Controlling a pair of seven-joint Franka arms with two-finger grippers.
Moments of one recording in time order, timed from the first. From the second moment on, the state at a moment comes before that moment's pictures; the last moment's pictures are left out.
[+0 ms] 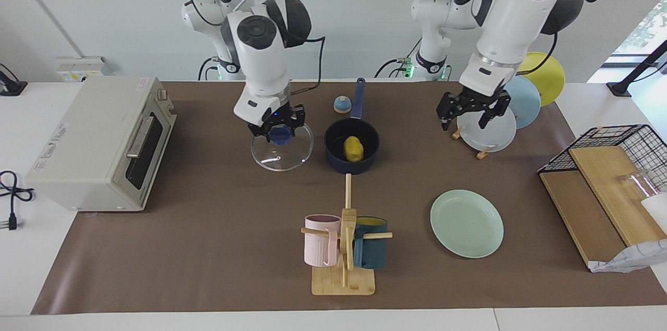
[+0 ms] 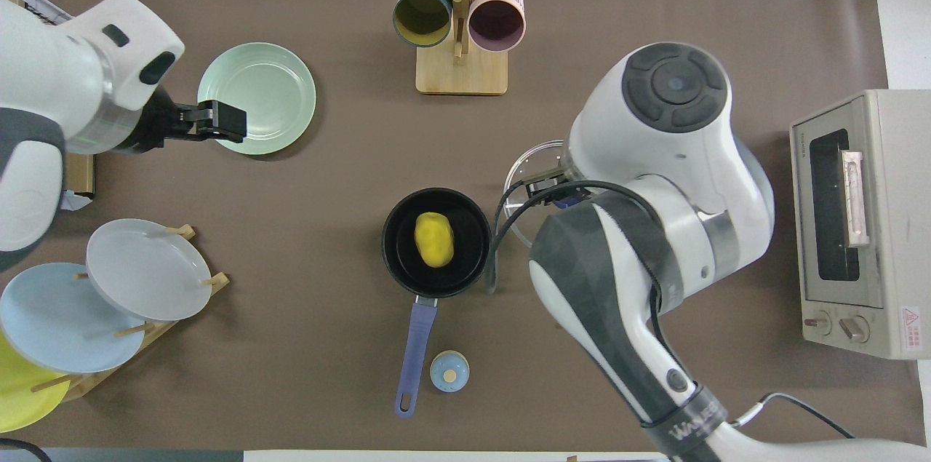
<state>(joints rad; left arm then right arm) -0.26 0.03 0.03 -1.65 0.00 1.76 -0.19 0.51 0.19 -0.03 -1.70 0.03 1.83 0.28</state>
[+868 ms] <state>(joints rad) -0.12 -0.02 0.03 -1.59 0.00 1.58 -0.05 0.76 0.23 -0.03 -1.77 0.03 2.05 0.60</state>
